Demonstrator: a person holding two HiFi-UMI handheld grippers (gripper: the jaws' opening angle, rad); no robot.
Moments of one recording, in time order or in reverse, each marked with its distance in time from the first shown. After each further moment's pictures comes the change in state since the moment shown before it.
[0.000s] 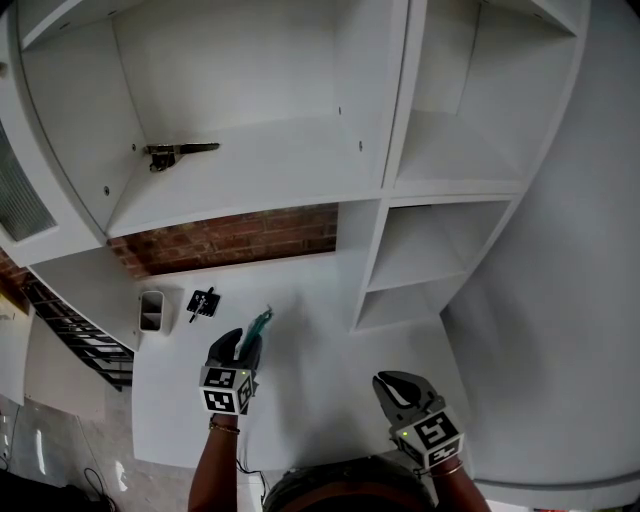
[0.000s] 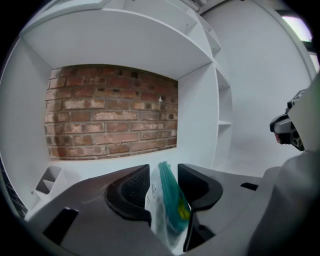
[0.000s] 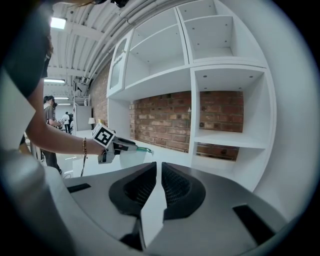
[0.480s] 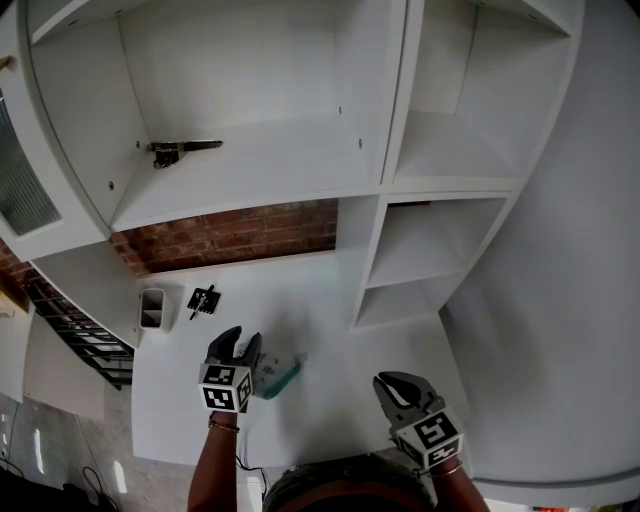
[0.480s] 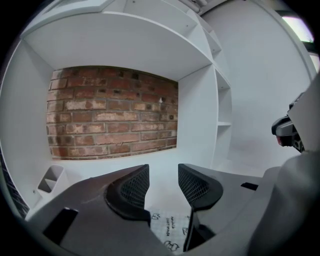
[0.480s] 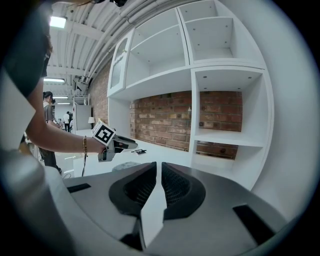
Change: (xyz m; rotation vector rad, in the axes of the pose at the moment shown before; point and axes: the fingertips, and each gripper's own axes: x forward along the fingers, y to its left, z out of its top) left arm -0.007 -0.002 0.002 -0.004 -0.005 0.005; right arm -0.009 0.005 -0.006 0.008 0.001 -0.009
